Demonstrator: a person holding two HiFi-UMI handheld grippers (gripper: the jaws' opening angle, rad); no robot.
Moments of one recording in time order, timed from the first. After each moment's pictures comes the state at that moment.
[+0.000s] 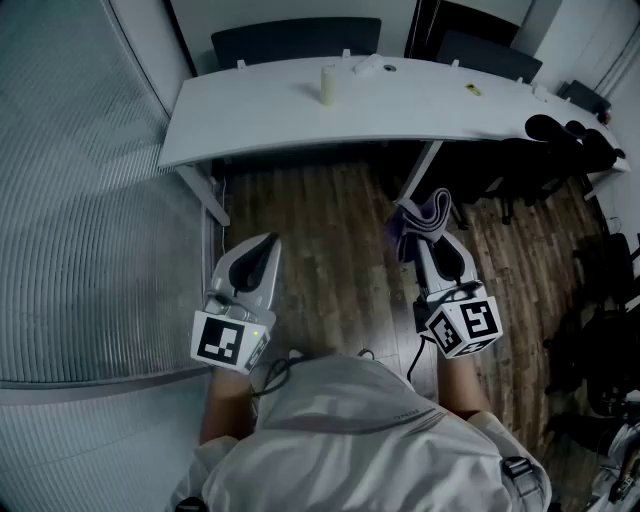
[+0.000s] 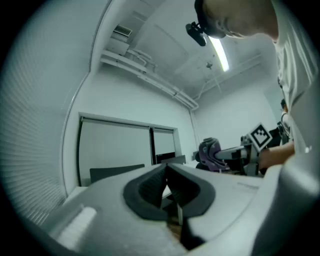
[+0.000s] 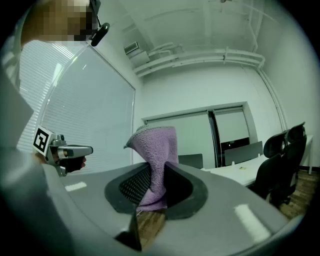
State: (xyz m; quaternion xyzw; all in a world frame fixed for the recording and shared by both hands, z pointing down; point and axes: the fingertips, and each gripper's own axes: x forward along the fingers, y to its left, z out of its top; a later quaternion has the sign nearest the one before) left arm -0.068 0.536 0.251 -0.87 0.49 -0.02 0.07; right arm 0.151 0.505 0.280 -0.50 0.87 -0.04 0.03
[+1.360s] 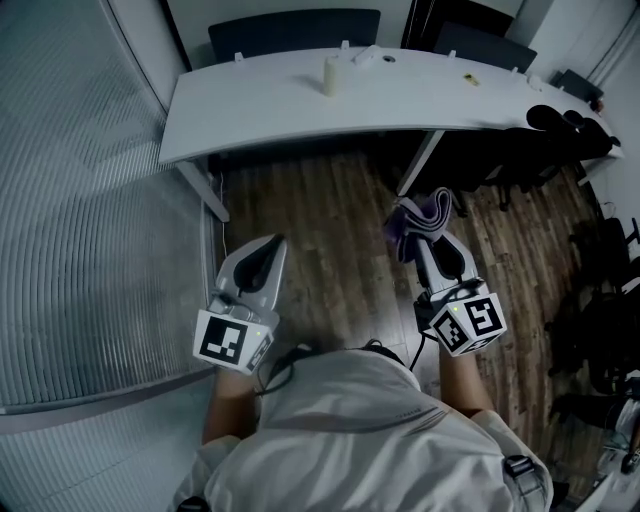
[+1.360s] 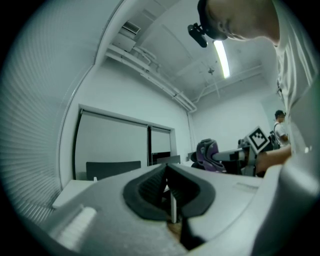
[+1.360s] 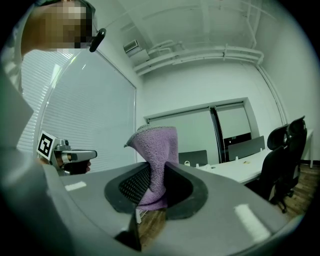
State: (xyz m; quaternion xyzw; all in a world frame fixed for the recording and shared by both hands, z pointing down) left arm -0.125 0.542 0.267 -0.89 0.46 0.00 0.04; right arm 0.087 0.522 0.287 -0.49 0.87 -0.05 0.03
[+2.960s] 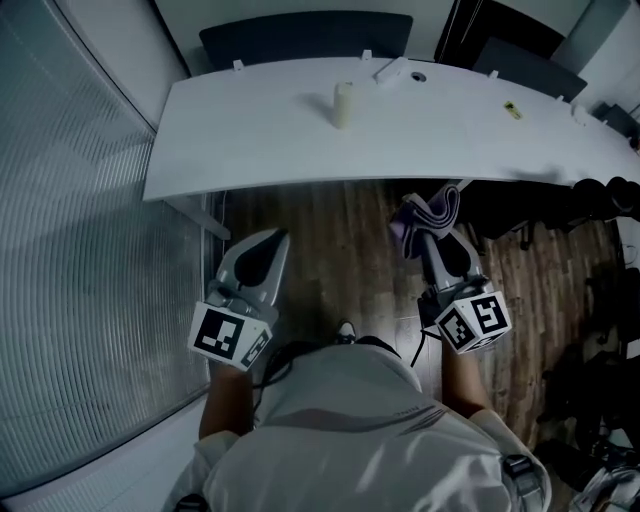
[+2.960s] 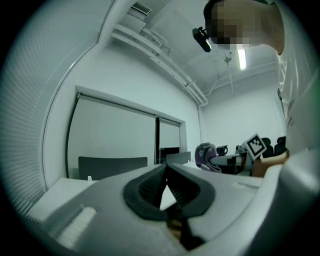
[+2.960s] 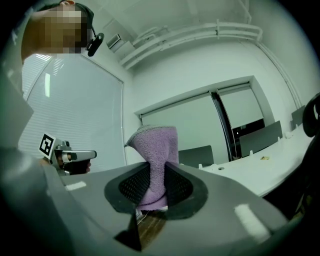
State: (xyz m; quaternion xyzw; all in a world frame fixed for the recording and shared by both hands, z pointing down) left arm -0.071 0.240 0.291 -0.88 0.48 -0.02 0.00; right arm 0.140 0.200 0.326 -0.45 0.89 -0.09 0.04
